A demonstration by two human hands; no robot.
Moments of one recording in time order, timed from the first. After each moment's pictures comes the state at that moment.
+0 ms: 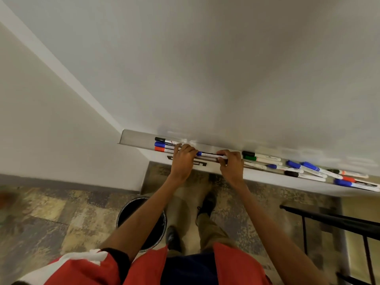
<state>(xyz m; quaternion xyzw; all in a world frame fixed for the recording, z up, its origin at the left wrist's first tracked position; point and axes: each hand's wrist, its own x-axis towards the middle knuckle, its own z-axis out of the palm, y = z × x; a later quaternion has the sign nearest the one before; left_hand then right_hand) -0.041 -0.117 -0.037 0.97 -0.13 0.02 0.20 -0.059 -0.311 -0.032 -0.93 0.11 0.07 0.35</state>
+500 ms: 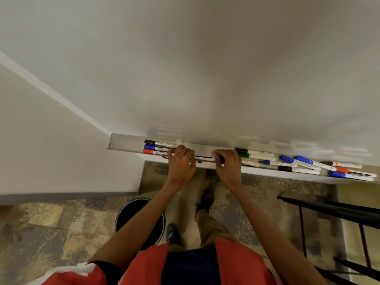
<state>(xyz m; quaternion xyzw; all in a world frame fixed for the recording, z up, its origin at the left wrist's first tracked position) -0.048 -0.138 -0.048 0.97 -0.09 0.06 0.22 -0.064 -0.324 -0.031 -0.94 0.07 -0.02 0.34</state>
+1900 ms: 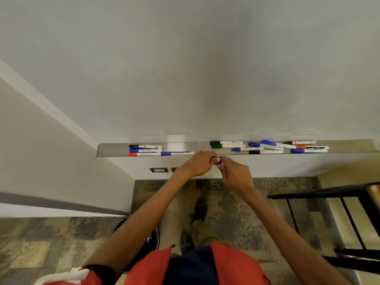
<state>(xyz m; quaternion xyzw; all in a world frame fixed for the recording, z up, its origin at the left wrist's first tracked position) -0.092 -0.241 0.063 0.86 -0.25 -0.28 0.35 -0.171 -0.398 0.031 -0.98 -0.04 -0.06 0.18</state>
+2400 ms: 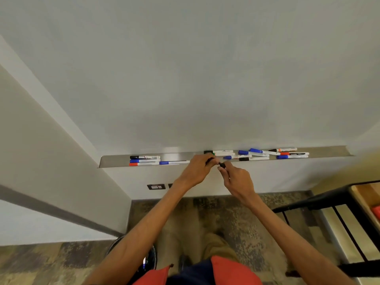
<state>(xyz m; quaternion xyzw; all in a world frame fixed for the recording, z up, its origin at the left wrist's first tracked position) -0.151 -0.237 0.114 0.85 -0.26 -0.13 0.45 -0.216 -0.401 0.074 -0.97 0.00 -0.12 0.22</state>
